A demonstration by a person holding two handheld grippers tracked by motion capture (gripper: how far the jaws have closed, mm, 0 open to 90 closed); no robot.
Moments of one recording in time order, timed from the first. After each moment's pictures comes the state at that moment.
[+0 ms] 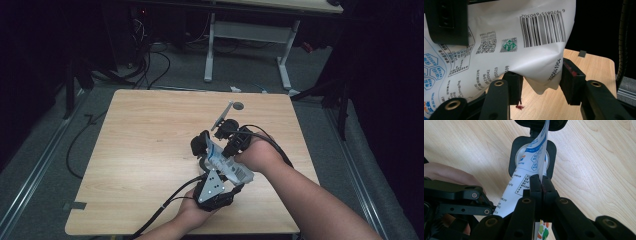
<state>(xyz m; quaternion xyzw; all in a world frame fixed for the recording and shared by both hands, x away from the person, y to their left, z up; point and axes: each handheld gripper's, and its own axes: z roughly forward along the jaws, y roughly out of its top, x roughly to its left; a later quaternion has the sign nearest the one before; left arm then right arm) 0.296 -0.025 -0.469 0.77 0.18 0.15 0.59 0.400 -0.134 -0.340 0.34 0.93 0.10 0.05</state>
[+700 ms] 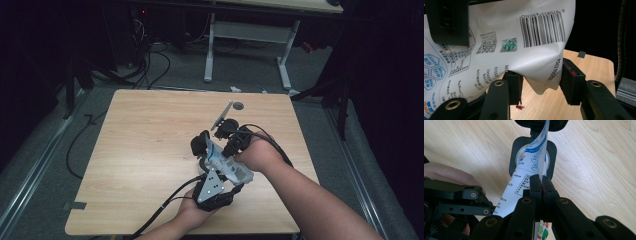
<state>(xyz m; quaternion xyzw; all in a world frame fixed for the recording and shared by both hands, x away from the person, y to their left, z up) 0.296 -0.024 -0.468 0.77 0.18 0.15 0.59 0.400 -0.134 -0.339 0.34 0.93 0.10 0.05</state>
